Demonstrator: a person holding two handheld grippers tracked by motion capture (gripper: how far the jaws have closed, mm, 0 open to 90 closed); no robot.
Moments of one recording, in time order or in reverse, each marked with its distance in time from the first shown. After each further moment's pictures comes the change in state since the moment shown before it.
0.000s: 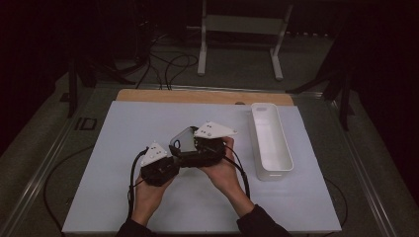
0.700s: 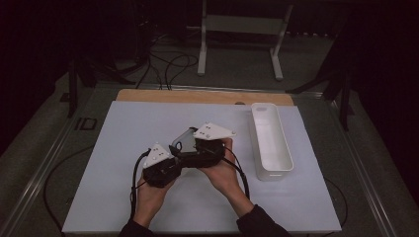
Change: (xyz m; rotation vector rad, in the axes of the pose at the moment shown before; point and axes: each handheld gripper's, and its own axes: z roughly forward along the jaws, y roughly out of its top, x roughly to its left) left arm -0.004 -0.002 0.002 -0.002 0.008 -0.002; right arm 0.002 -0.003 0.002 0.005 -0.018 -0.013
